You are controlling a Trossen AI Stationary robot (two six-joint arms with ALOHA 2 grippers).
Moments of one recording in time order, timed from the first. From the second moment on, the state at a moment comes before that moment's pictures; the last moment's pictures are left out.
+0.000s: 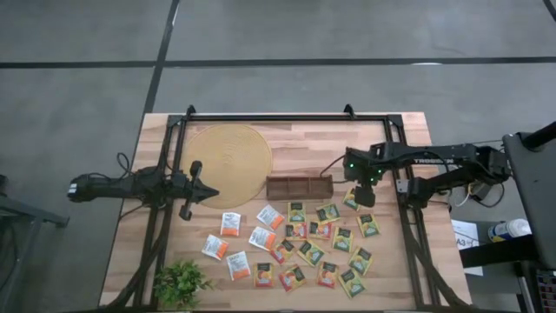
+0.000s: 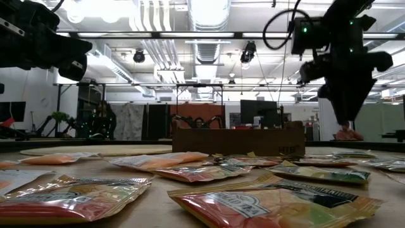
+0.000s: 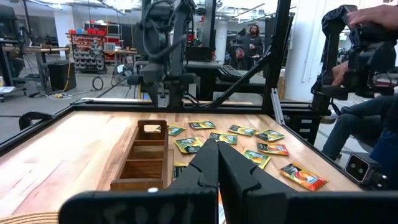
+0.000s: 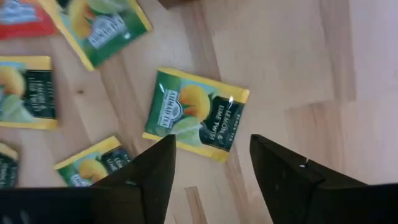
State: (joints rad) left arm -0.05 0.01 0.01 0.03 0.06 -0.06; right arm -0.24 1.23 0.75 -0.98 -0.11 0.06
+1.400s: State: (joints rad) left arm -0.05 0.01 0.01 0.03 0.06 -0.06; right arm -0.18 1.41 0.71 -0.87 0.00 0.49
